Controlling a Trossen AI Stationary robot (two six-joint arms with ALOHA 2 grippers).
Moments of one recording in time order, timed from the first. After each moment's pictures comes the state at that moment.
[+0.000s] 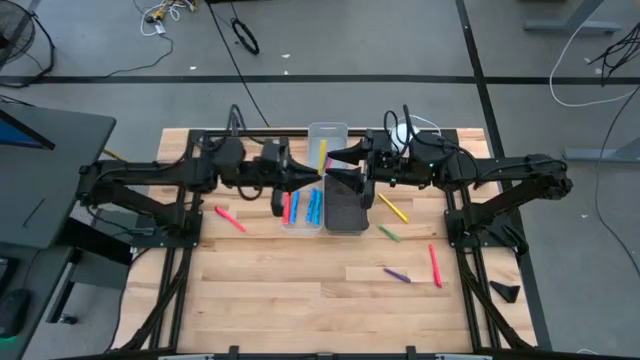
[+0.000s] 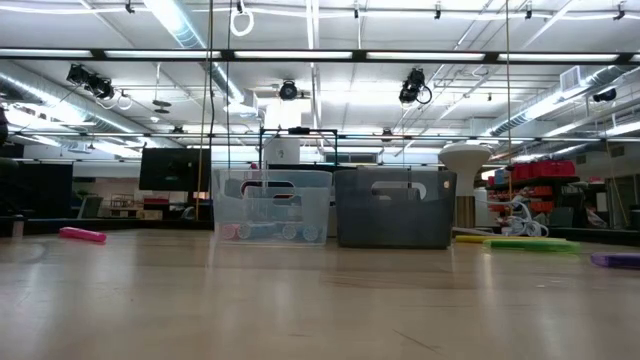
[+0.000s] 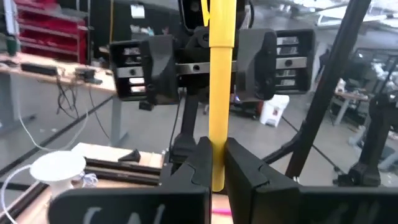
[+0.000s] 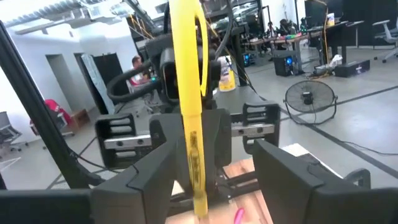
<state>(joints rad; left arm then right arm) 0.05 1.27 1.14 0.21 0.06 -0.19 0.03 1.32 1.30 0.07 0.12 0.25</state>
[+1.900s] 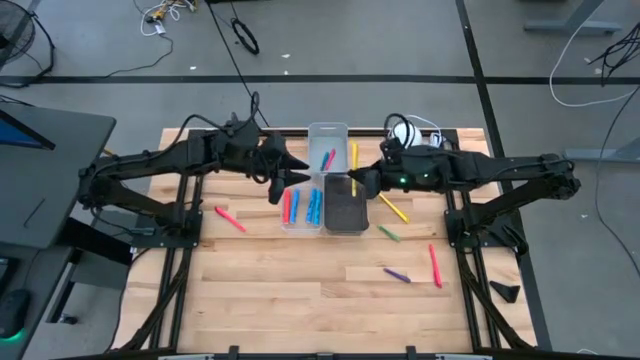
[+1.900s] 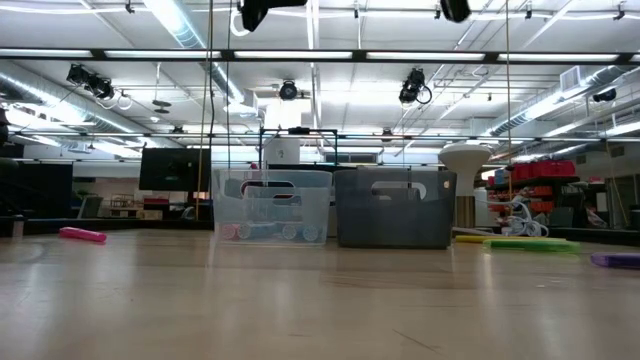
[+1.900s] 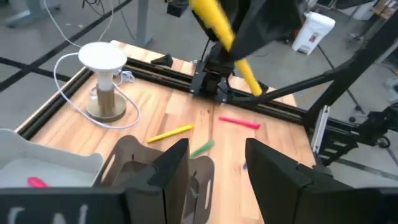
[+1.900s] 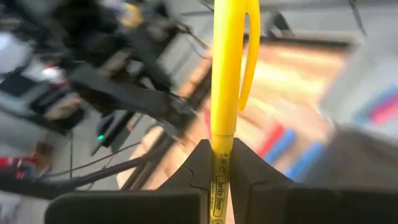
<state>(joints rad) 0.17 1.28 1.29 -0.36 0.14 -0.22 0.06 1.24 1.30 -0.48 0.32 0.93</state>
